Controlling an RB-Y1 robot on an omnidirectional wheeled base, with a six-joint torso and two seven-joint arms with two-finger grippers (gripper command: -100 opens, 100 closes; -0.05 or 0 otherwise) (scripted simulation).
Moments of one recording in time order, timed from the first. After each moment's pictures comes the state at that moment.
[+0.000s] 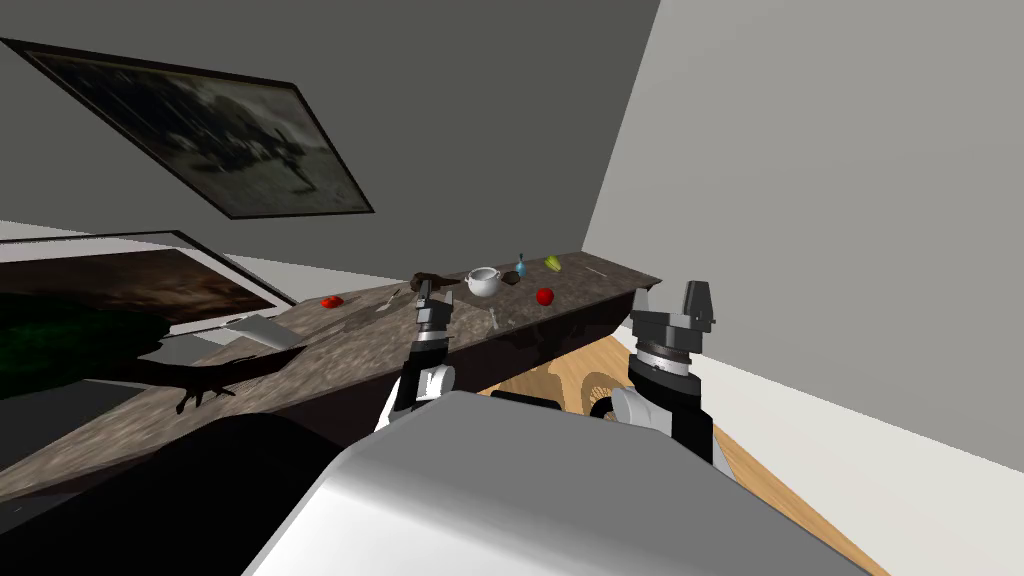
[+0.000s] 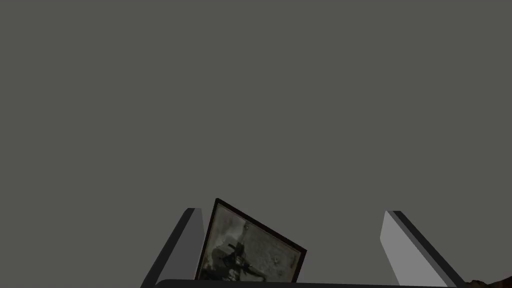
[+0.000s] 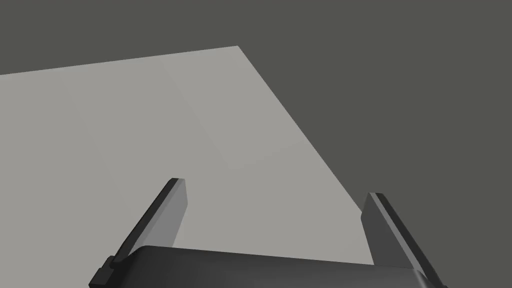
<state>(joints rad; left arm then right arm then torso) 0.53 0.00 0.06 -2.30 0.10 -0.35 0.11 0.48 0.01 0.01 -2.31 0.00 -0.55 -0.04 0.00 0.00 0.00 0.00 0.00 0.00</state>
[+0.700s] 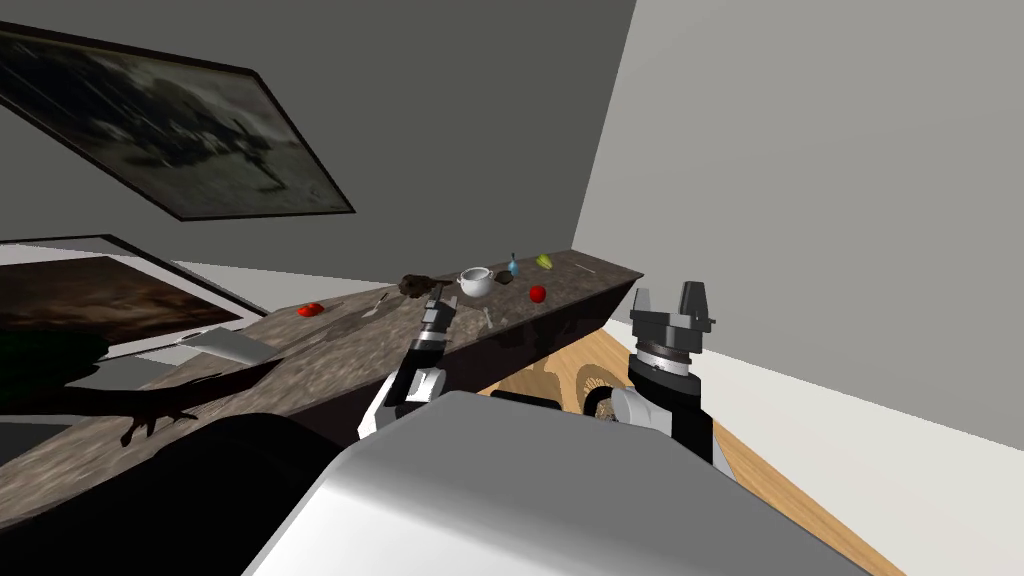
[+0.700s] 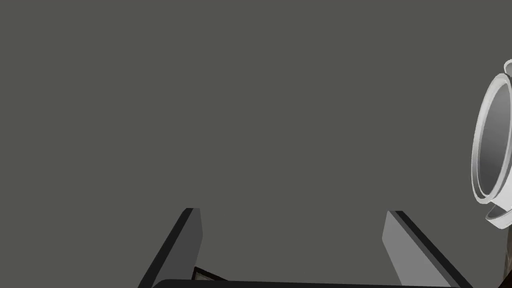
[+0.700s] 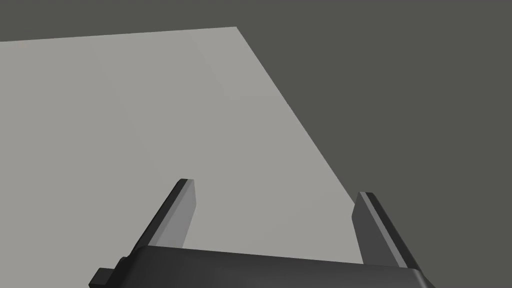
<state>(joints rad) 0.54 0.19 0.07 -2.27 0.09 -0.27 0.11 0.48 0.01 0.01 -2.31 0.00 -0.55 -0.04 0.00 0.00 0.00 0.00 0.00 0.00</state>
